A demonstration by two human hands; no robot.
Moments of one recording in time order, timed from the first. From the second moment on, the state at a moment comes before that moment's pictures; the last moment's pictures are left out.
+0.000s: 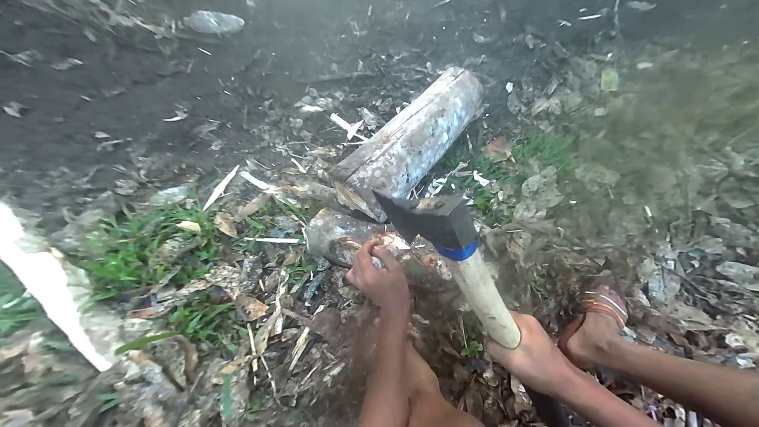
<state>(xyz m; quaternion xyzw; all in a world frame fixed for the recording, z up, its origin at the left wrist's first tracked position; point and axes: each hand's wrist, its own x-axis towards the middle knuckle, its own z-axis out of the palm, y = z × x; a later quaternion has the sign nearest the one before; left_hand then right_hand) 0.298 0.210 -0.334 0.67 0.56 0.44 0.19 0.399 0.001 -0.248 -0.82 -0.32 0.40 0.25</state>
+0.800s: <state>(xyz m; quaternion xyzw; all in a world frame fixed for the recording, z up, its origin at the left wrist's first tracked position) 0.303 0.221 -0.331 0.66 0.58 0.43 0.20 0.411 0.006 -0.314 -0.84 -0.26 0.47 0.08</state>
